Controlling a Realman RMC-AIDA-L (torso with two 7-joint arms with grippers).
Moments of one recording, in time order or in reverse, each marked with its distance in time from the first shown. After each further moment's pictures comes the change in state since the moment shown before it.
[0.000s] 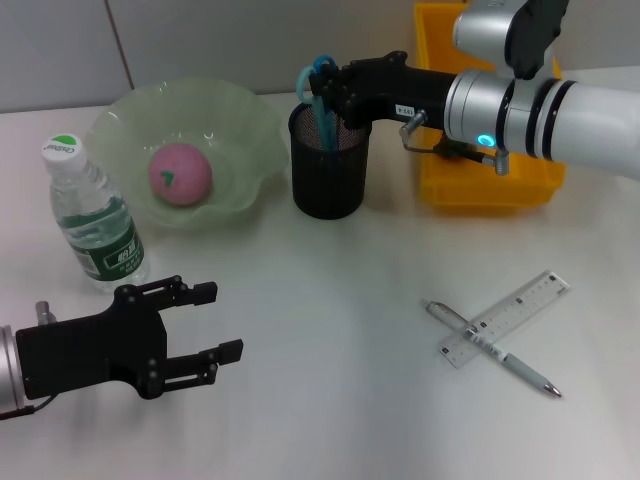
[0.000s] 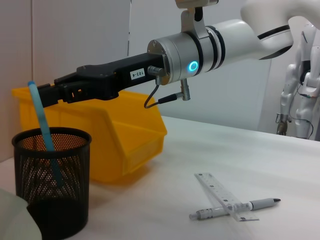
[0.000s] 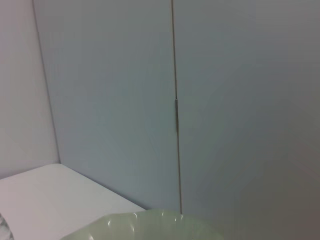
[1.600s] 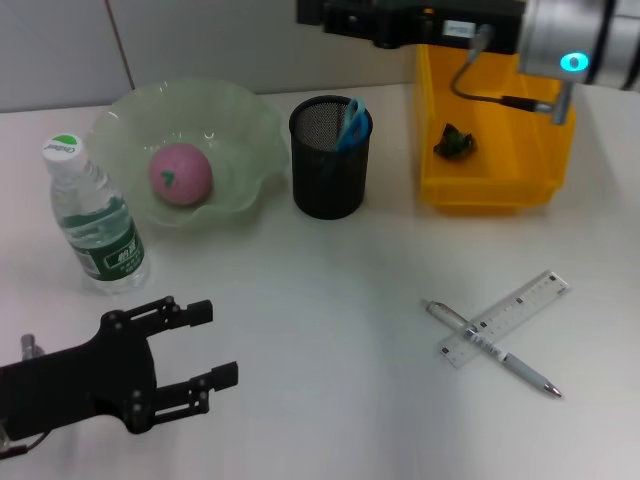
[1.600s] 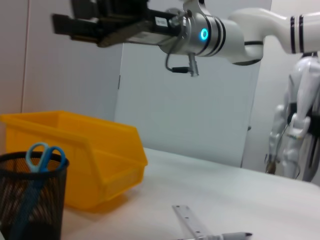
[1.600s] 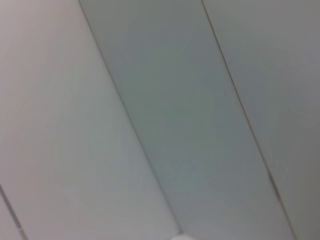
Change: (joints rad) left arm 0.061 -0.002 -0.051 -0.041 -0.025 0.122 0.041; right arm -0.100 -0.080 -0.001 -0.312 -0.015 -0.413 0.555
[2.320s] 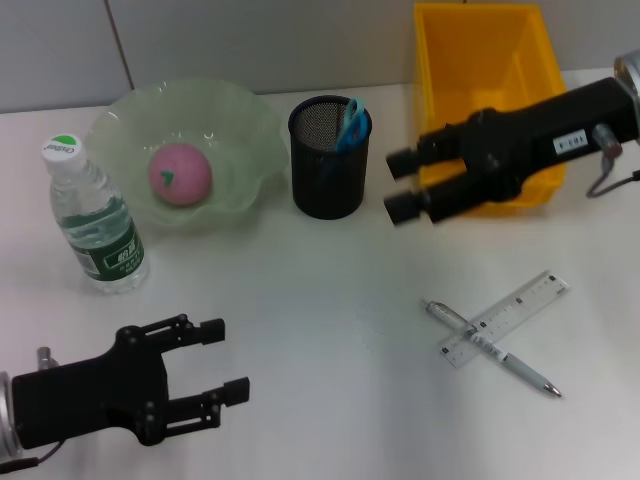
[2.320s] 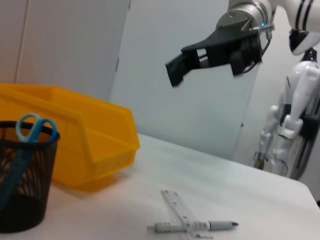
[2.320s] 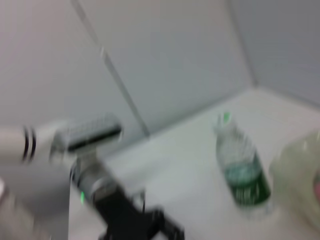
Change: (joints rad) left arm -0.003 -0.003 0.038 -0.008 0.011 -0.022 -0.080; right arm -0.023 -0.094 0.073 -0.193 -0.384 -0.504 0.189
